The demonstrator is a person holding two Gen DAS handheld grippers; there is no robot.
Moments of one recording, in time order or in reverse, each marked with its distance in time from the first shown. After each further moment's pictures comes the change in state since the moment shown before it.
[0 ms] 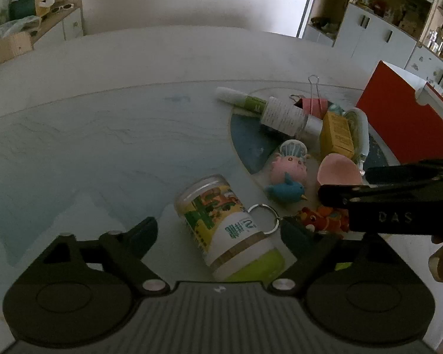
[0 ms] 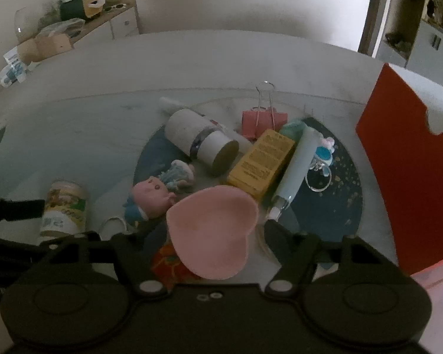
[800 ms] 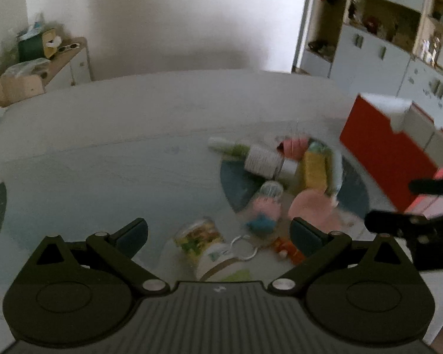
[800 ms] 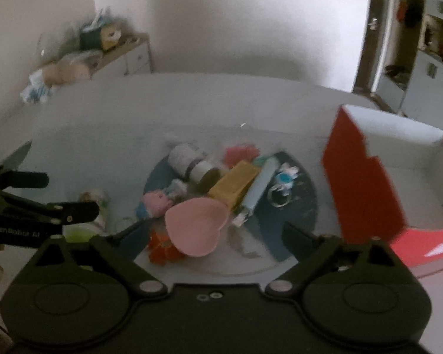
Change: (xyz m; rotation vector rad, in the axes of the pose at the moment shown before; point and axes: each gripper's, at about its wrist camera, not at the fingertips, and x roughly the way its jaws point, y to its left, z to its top) left arm -0.030 0.008 0.016 0.054 -0.131 0.053; right arm -0.069 -0.015 -0.019 -0.075 -0.133 0.015
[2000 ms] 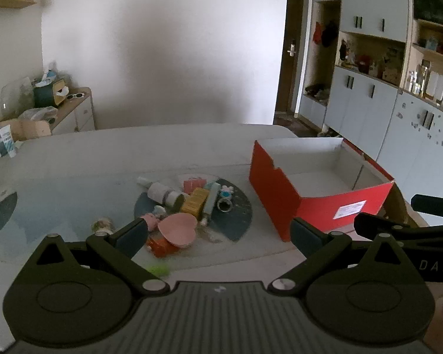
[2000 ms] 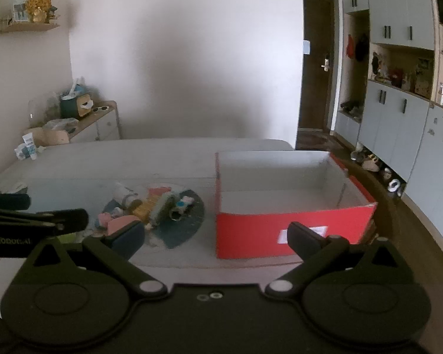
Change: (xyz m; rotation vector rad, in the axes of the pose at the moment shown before) left arm -0.117 -0.155 0.011 -0.055 -0.194 0.050; right arm -0.175 -0.120 -0.061 0.078 -0.292 -0.060
